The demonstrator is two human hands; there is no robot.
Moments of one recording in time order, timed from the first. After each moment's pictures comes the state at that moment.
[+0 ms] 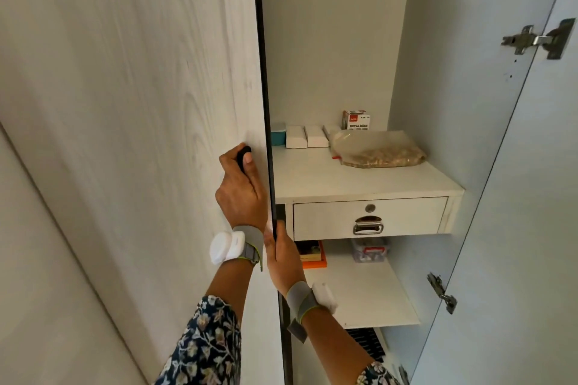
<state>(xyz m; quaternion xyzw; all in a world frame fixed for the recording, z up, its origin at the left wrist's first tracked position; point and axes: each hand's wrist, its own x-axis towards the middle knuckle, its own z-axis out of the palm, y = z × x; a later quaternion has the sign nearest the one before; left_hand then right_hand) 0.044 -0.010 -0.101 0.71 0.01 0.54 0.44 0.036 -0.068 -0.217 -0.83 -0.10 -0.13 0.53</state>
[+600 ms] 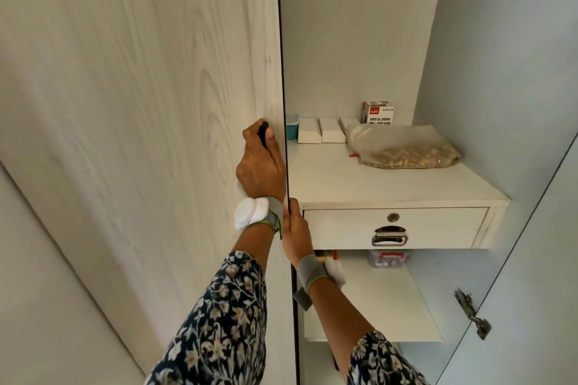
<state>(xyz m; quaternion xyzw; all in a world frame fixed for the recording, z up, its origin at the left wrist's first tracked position) 0.143 -0.031 -0.097 0.71 0.00 0.57 0.41 0.137 -0.079 -0.216 -0.79 -0.09 -0.13 0.60</state>
